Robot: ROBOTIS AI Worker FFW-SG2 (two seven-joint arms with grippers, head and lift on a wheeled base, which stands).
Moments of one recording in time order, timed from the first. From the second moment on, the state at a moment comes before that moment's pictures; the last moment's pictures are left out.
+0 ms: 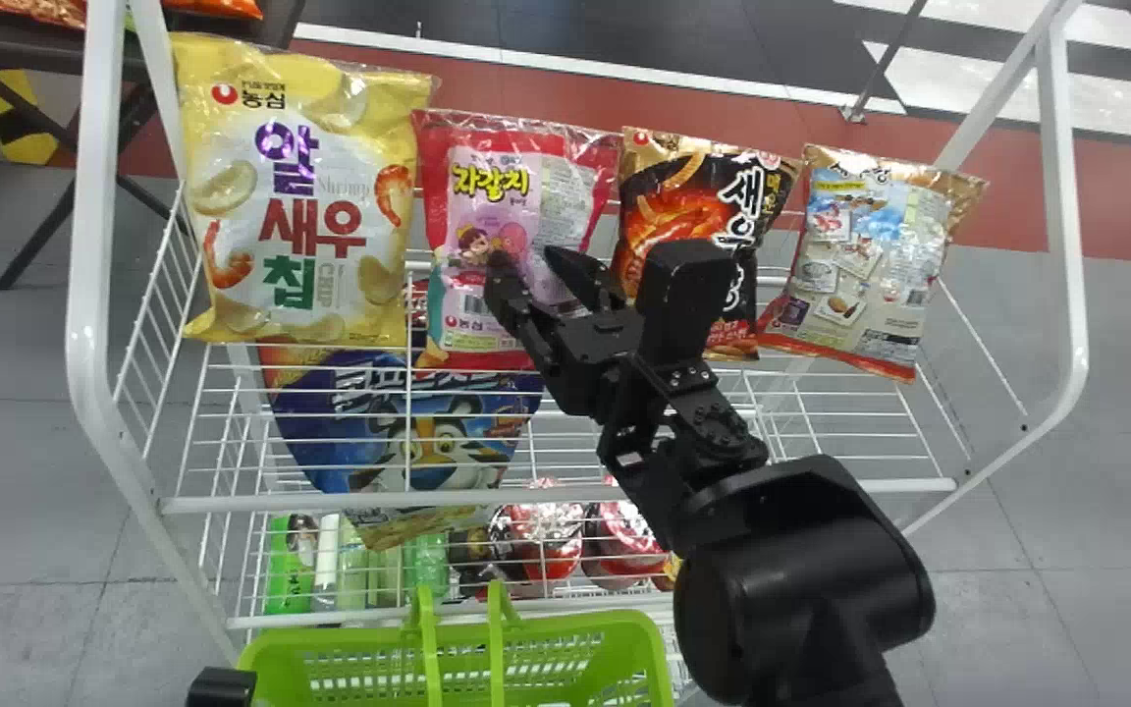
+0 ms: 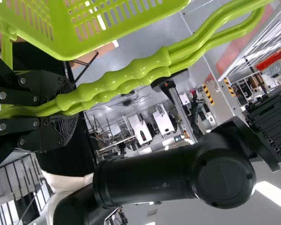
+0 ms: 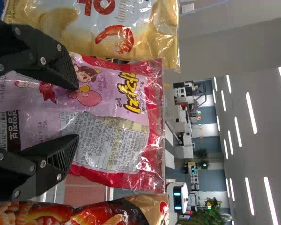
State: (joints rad) left arm 0.61 0.22 -0.18 -2.14 0.37 1.05 -1.10; right arm 0.15 -0.06 0.19 -1.92 -0.08 0.36 0.10
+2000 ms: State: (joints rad) left arm 0.60 0.17 -0.17 -2.11 0.36 1.04 -1.12; right arm 0.74 -0.02 -0.46 -2.65 -0.41 1.56 0.70
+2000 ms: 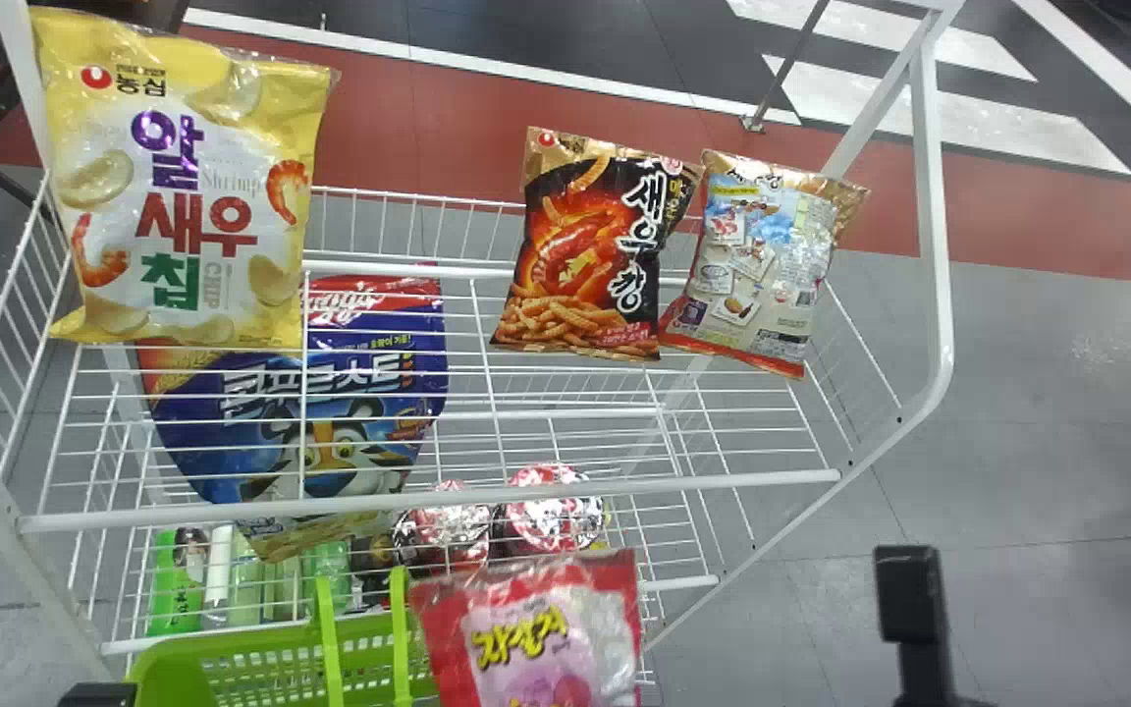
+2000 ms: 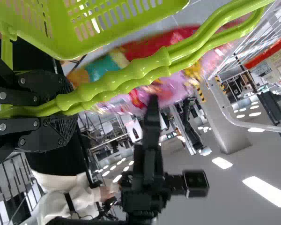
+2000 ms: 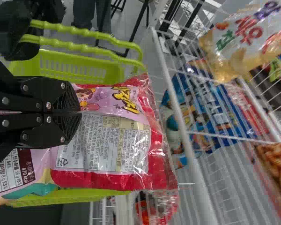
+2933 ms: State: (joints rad) left arm 0.60 0.18 -0.18 -2.12 0.35 1.04 -1.12; right arm 0.52 -0.11 -0.09 -2.18 -0.33 1.47 0.85
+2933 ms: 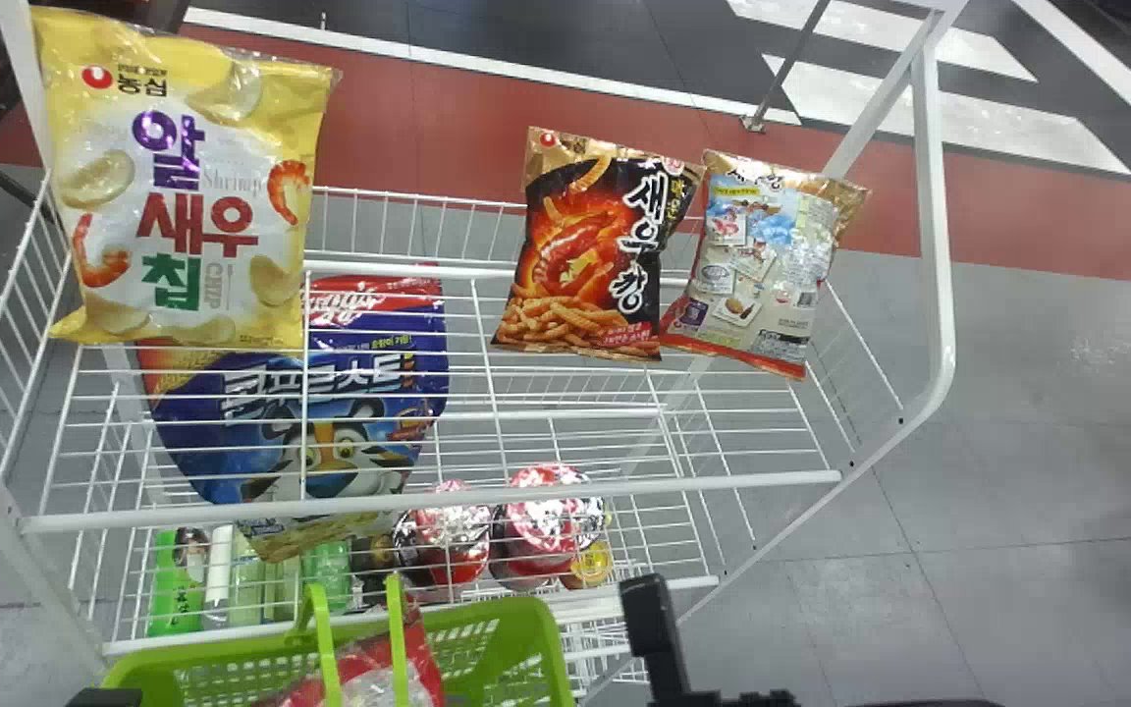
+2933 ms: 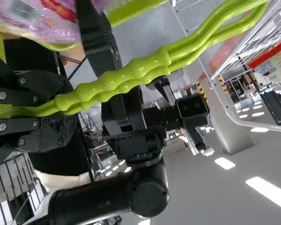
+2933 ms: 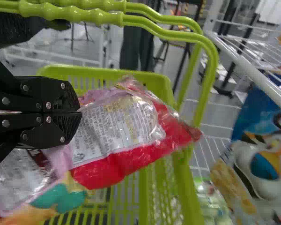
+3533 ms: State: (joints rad) left arm 0.60 0.18 -0.18 -2.12 0.35 1.04 -1.12; right arm 0.64 -0.11 -0.02 -2.34 -0.02 1.26 0.60
